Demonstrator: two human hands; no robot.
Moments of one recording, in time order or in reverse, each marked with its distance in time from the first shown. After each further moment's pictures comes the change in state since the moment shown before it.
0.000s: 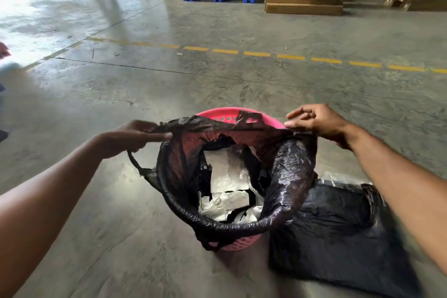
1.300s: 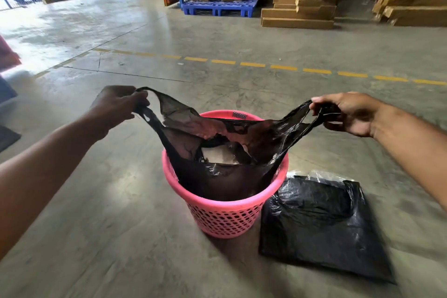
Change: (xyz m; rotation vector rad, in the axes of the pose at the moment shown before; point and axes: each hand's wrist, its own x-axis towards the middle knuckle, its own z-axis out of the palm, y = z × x) left_hand -0.091 0.080 -0.019 -0.160 0.513 0.141; right_hand -0.079 -0.053 -0.069 0.372 0.062 0.323
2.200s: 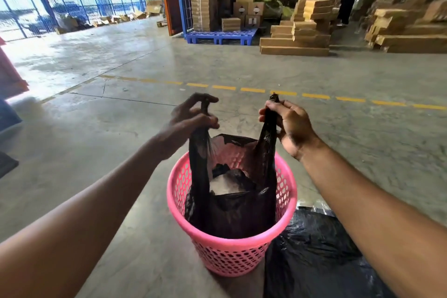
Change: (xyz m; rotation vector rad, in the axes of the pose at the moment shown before) left_hand 0.016 0.057 0.103 -0.483 -0.392 0.367; right_hand 0.030 -0.034 0.109 0.485 0.005 -0.442
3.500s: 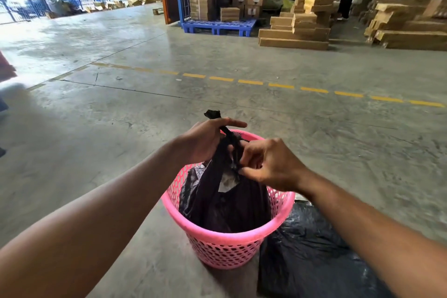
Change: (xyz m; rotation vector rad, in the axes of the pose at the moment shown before) left_hand 0.010 -0.033 0.052 -0.341 -0.180 -0.582; right_hand -0.055 0.055 -0.011 -0.993 -0.468 -0.442
